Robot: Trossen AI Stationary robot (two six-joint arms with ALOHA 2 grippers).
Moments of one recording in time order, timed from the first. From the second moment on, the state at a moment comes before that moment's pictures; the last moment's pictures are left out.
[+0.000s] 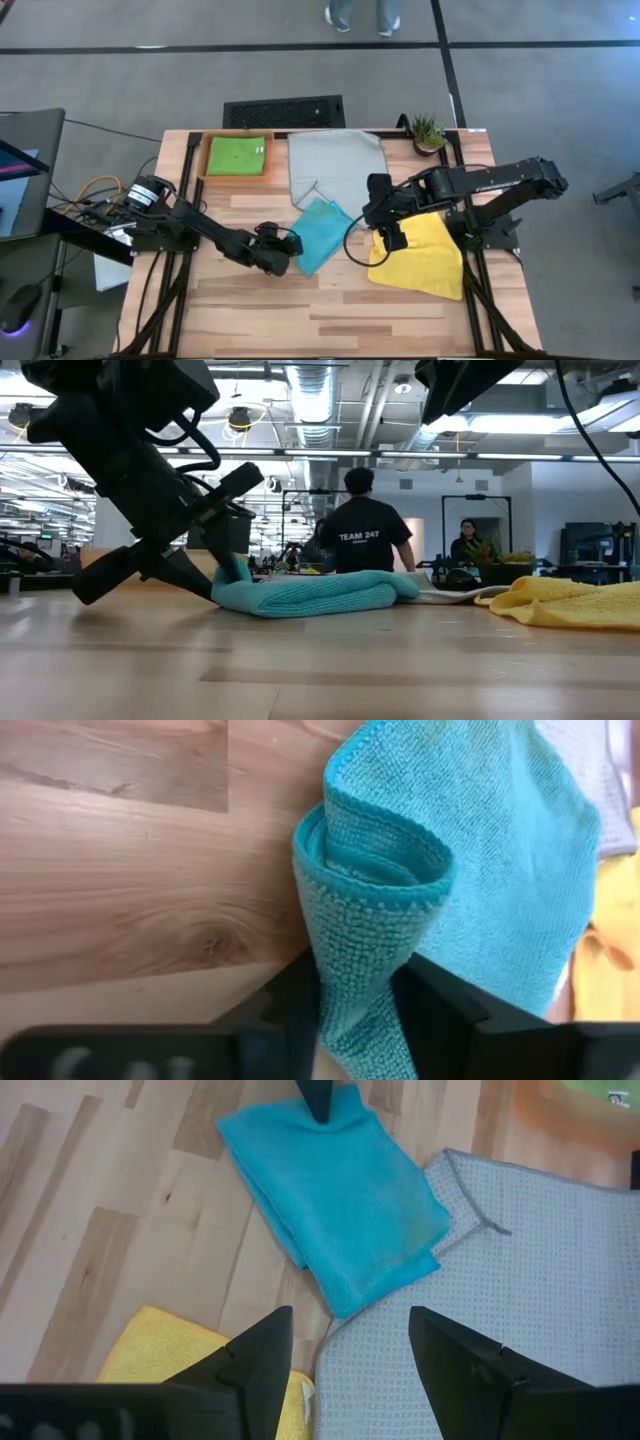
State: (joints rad) left arm -0.36 1.74 0.74 -0.02 -0.54 -1.90; right arm 0.16 1.38 1.29 -0.93 0.11 -0.21
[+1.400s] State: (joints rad) left arm -0.25 1.12 0.74 -0.43 -0.60 -1.47; right arm 0.16 1.38 1.29 -0.94 0.11 -0.21
